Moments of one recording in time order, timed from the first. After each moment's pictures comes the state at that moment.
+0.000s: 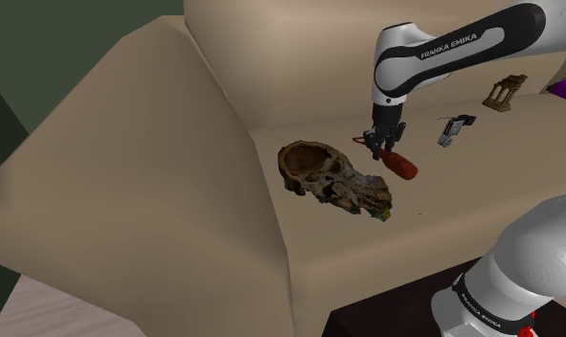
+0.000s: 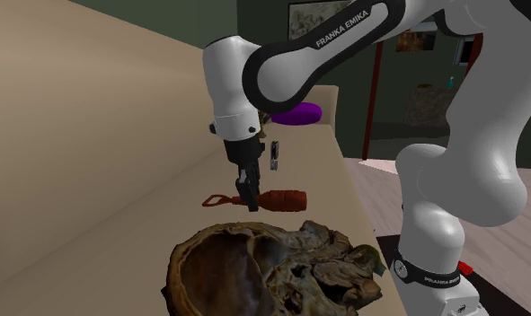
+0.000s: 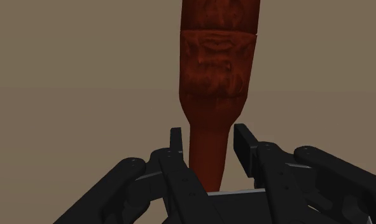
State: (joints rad) arm -0.20 -0.31 -0.03 -2.43 -0.12 1.97 0.09
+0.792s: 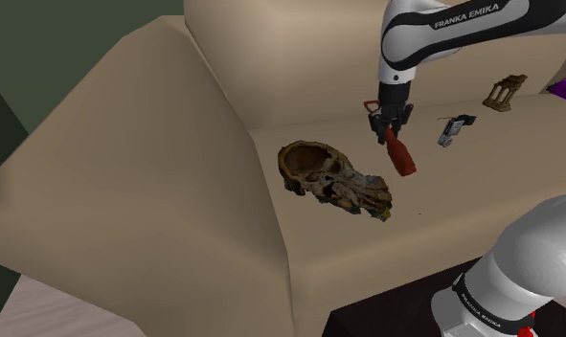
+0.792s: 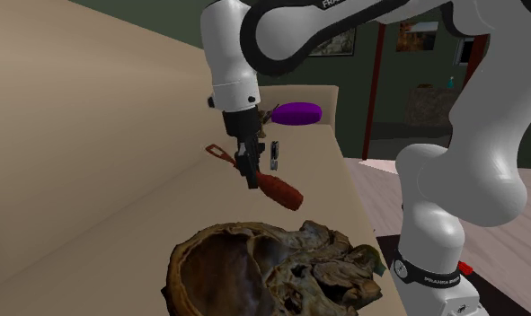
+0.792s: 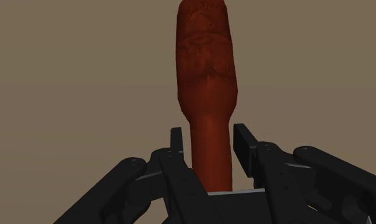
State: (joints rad) arm -0.20 -0.36 -0.02 -2.33 -0.11 1.81 0.08
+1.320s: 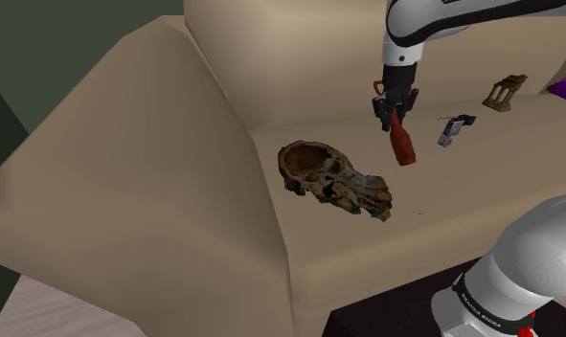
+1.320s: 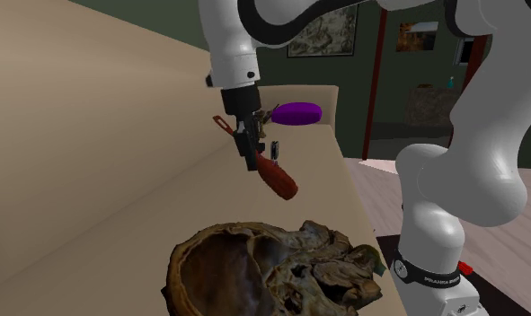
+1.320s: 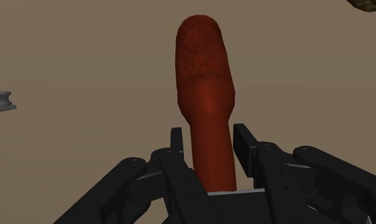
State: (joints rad) arm -0.20 -0.37 -0.02 -2.23 -0.11 1.70 0.07
